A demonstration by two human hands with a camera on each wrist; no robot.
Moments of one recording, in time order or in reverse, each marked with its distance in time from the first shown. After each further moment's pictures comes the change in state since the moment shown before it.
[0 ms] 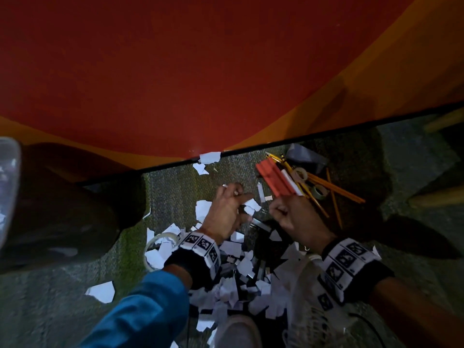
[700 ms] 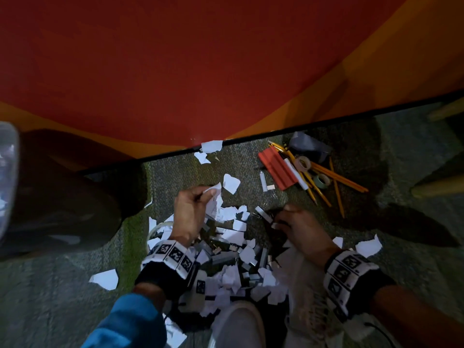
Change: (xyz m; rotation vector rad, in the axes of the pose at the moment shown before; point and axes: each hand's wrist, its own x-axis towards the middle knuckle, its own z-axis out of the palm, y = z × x) left_hand -0.045 -0.037 -0.021 -0.714 0.446 -0.368; right_hand -0.034 0.019 0.029 -0.141 -0.151 0.032
